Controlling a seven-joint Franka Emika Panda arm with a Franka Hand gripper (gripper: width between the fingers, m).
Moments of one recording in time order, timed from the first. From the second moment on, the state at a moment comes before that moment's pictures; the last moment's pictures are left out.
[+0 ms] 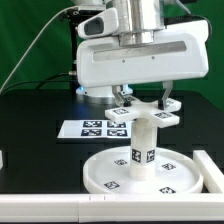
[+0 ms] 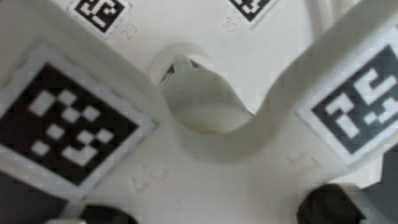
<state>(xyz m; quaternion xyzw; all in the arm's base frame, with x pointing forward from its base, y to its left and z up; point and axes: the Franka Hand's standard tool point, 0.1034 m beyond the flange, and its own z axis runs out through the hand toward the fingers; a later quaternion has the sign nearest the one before) 0.560 0.037 0.113 -0.98 0.14 -0.08 0.06</state>
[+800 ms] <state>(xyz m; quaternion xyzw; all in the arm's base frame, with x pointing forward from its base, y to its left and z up) 0.563 0.038 0.110 -0.98 0.18 -0.09 0.07</state>
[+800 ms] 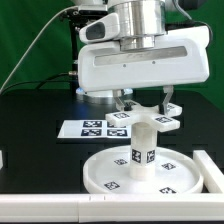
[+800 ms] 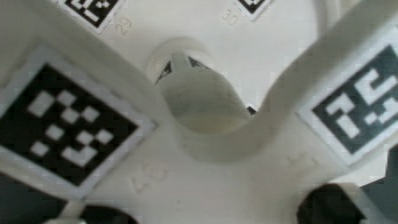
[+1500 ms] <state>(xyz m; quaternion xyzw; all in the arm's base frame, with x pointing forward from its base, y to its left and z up) 0.561 0.038 0.108 -0.82 0.56 -0.07 0.12</state>
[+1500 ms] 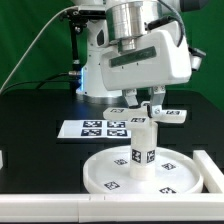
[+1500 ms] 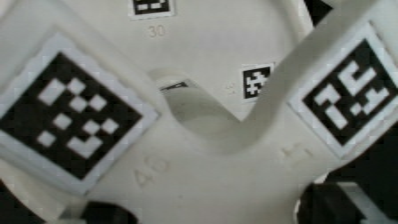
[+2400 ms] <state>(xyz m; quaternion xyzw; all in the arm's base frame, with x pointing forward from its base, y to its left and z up) 0.556 0.049 0.135 -0.83 0.54 -0.01 0.13</state>
